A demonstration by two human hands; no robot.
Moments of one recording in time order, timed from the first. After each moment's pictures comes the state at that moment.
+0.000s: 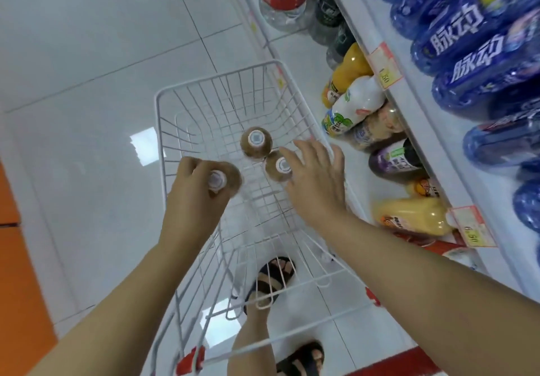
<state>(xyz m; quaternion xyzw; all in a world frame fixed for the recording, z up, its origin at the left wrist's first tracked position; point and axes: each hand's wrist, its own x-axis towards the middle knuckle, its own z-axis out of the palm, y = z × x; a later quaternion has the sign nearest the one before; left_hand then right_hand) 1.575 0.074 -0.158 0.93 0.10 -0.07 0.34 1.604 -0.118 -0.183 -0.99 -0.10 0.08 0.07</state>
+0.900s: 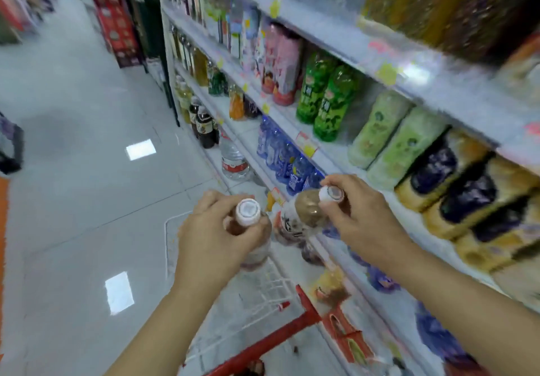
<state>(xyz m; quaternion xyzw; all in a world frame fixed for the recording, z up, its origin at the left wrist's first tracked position) 1.471 -0.025 0.196 0.86 -0.07 0.13 0.49 1.476 -0.240 0.220 -0.93 -0.07 -0.10 0.33</state>
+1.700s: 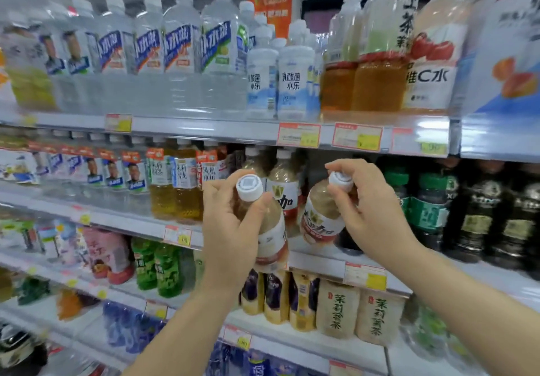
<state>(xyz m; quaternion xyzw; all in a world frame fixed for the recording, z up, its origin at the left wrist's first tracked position) 1.435 -0.220 0.431 0.56 -0.42 0.15 0.70 1.301 -0.353 0.465 -0.86 0.08 -0.50 0.09</state>
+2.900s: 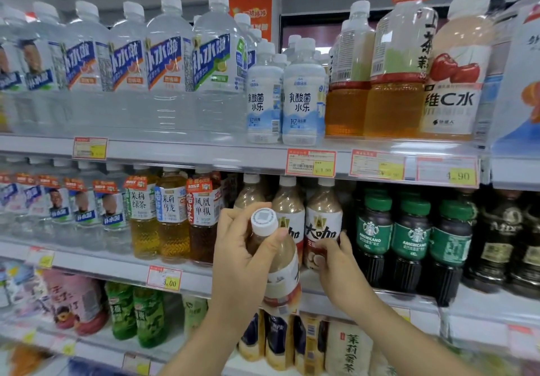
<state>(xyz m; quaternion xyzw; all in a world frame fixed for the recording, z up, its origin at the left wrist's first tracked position) 1.489 -0.251 0.432 0.54 -0.49 0.08 0.68 1.393 -0.402 0.386 -0.86 0.34 -0.32 0.21</state>
